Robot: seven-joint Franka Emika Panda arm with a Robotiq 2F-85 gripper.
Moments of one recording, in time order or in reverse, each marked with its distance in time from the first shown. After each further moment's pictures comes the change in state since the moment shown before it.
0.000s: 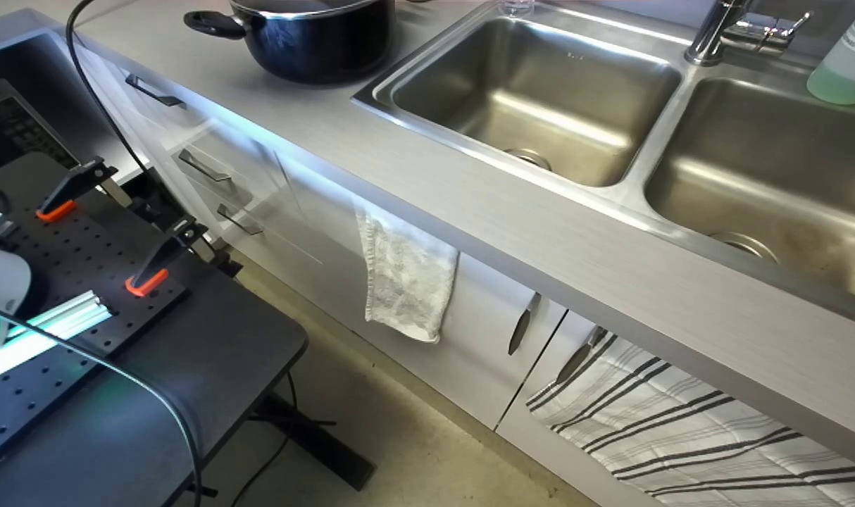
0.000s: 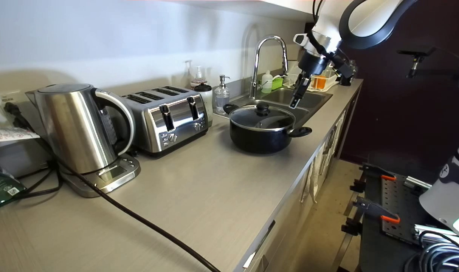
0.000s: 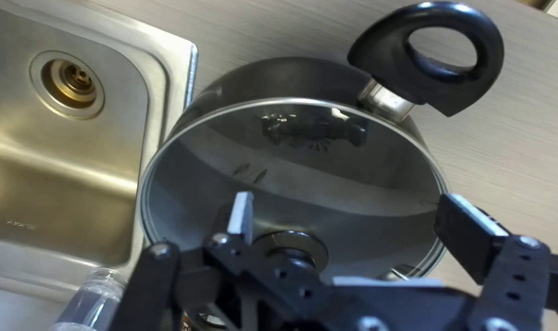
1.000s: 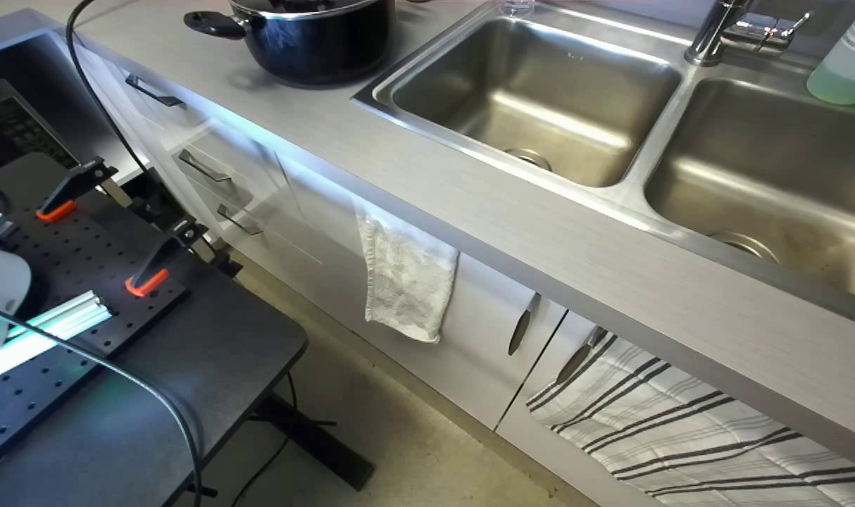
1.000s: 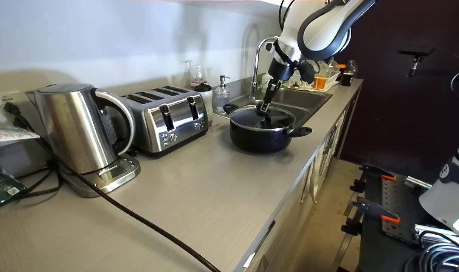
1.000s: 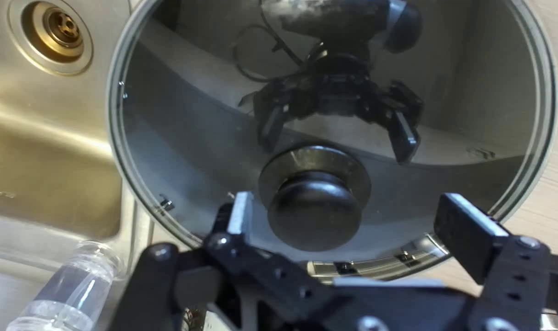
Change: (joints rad) arm -0.013 0.300 0.063 0.256 0.010 0.051 0.058
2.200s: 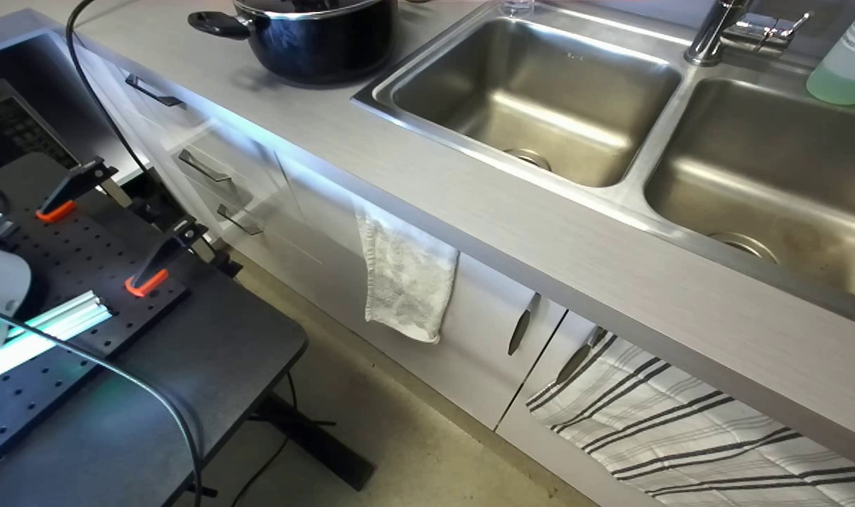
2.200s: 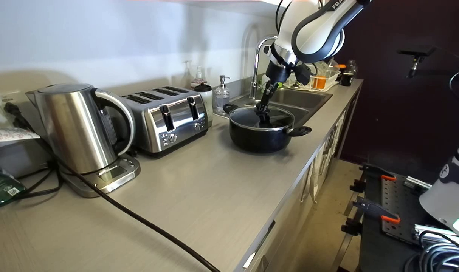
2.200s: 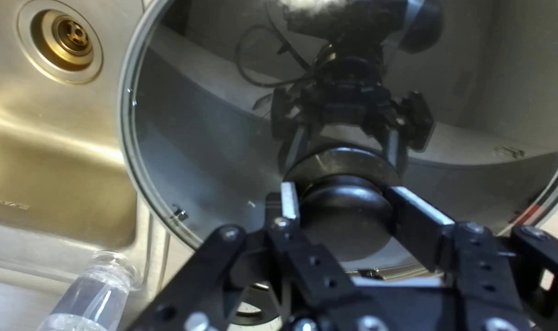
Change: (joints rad) arm -0.048 0.054 0.024 0.046 0.000 0.000 0.016
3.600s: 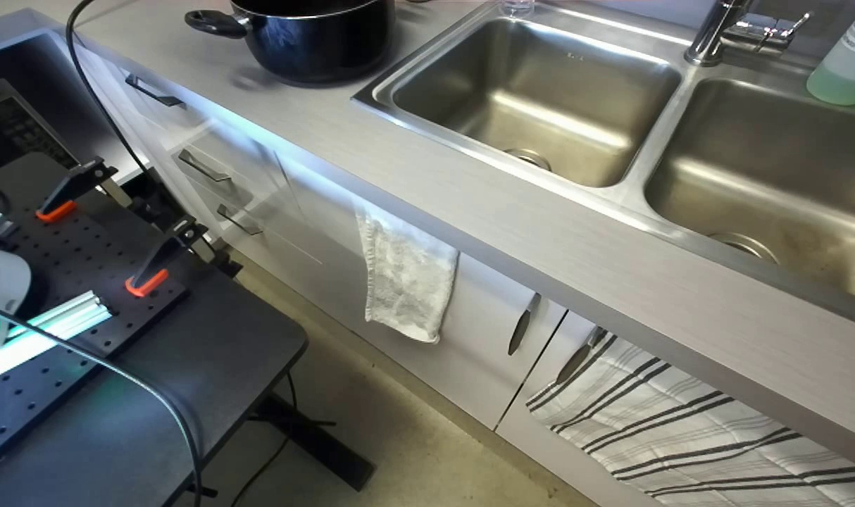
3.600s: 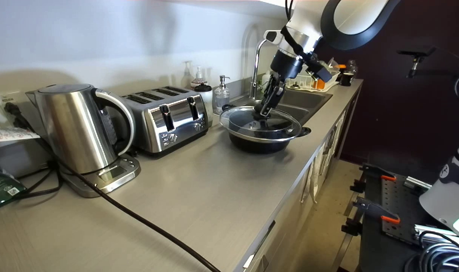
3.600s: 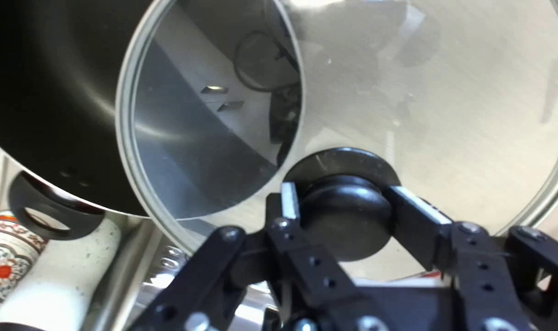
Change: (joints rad) arm 0.165 -0.232 0.095 -0.182 0.115 -0.002 -0.137
